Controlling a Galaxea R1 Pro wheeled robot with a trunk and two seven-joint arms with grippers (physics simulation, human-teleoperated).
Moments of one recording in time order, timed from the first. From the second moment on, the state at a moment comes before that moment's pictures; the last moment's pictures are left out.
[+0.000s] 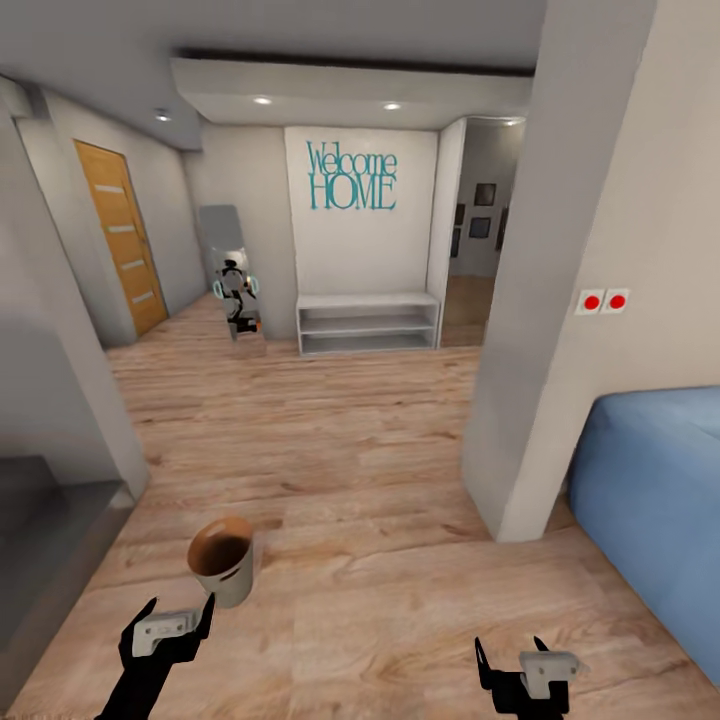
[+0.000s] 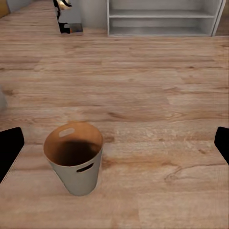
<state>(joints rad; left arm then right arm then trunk) 0.02 0.00 0.24 -1.20 0.00 -0.23 -0.15 0.09 -0.07 0.11 -1.17 -0.03 -0.20 -0.14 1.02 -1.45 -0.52</state>
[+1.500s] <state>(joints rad) 0.02 0.00 0.24 -1.20 0.00 -0.23 -0.15 0.07 -0.07 0.12 -1.15 -0.03 -0.20 -0.15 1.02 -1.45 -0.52</state>
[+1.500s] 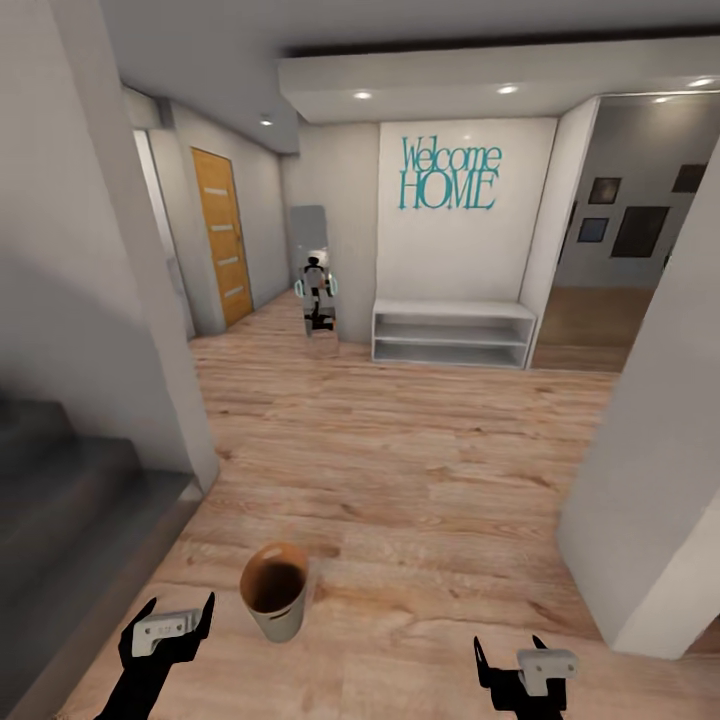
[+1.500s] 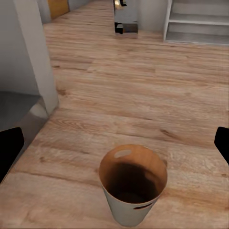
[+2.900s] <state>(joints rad) 0.02 0.00 0.24 -1.20 0.00 -0.23 -0.15 0.02 -0.07 0.12 -1.15 -0.03 -0.20 -0.14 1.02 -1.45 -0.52</state>
